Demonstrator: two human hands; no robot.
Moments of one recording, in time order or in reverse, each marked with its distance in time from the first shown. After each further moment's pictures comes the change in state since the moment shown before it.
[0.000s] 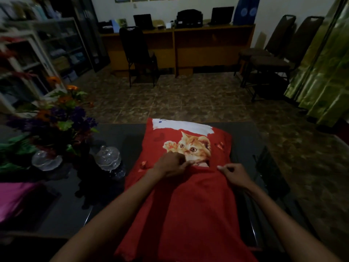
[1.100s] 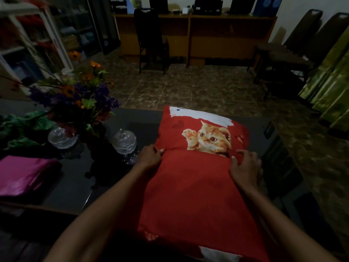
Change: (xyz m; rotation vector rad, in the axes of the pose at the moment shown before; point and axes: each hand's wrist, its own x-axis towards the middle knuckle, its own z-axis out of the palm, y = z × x) left_hand -0.054 -0.129 0.008 -0.294 0.182 -0.649; right_hand -0.035 -0.067 0.053 -0.311 0.453 0.080
